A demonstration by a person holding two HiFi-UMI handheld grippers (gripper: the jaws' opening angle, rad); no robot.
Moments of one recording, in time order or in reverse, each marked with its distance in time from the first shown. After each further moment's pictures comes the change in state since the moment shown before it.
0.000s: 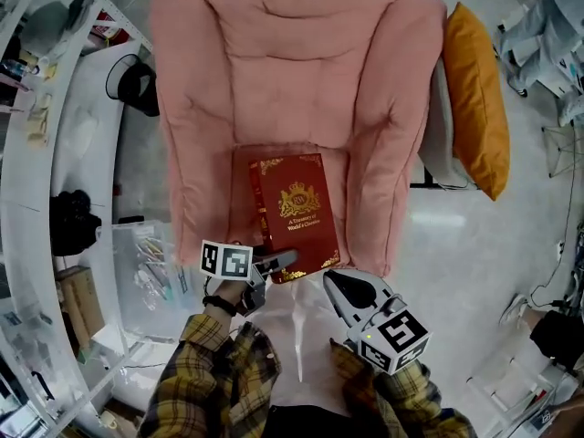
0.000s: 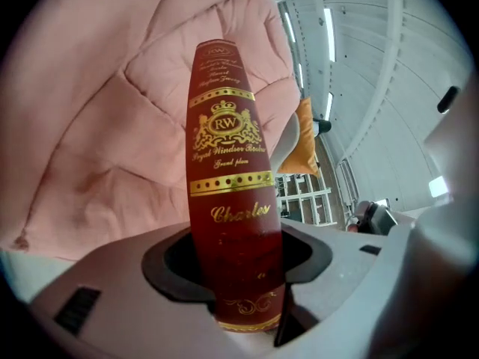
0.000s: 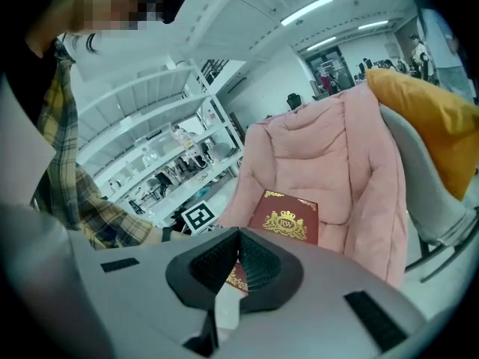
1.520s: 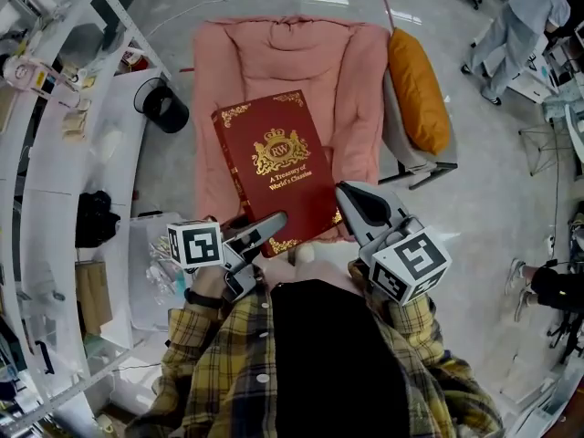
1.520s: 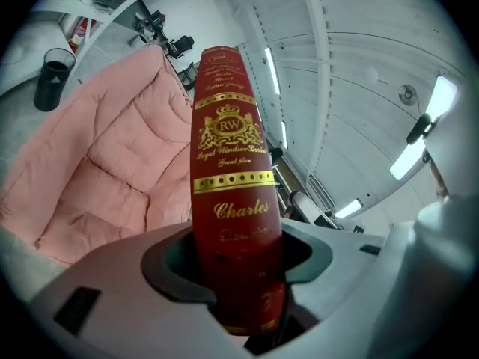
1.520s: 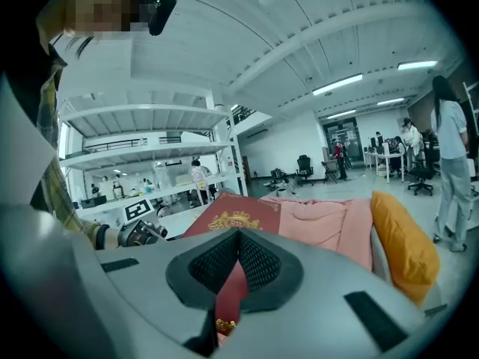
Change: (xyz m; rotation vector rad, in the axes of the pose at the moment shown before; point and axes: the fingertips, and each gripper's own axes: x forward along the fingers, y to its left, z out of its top) left arm -0.148 -0.280 -0.007 0.202 -0.307 -0.157; right arm -0.145 0.093 0.164 -0.298 -0.333 -0.079
